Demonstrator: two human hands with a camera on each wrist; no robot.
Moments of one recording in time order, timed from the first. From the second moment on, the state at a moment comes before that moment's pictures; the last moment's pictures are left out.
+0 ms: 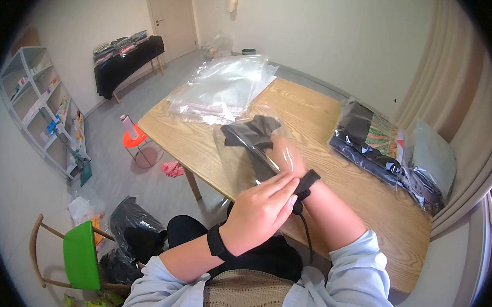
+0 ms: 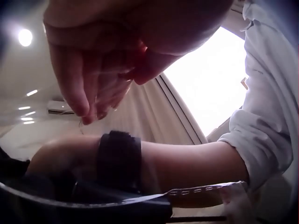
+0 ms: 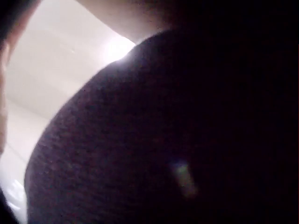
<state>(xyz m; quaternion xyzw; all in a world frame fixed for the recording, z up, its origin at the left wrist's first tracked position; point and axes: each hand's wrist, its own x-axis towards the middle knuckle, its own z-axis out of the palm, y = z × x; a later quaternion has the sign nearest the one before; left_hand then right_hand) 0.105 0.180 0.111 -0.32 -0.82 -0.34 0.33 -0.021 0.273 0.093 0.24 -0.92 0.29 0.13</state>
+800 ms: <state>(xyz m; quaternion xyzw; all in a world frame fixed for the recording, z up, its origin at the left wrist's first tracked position) 0.101 0.170 0.103 -0.24 -0.89 -0.27 0.28 -0.010 0.270 0.070 0.36 -0.92 0.14 0.07</state>
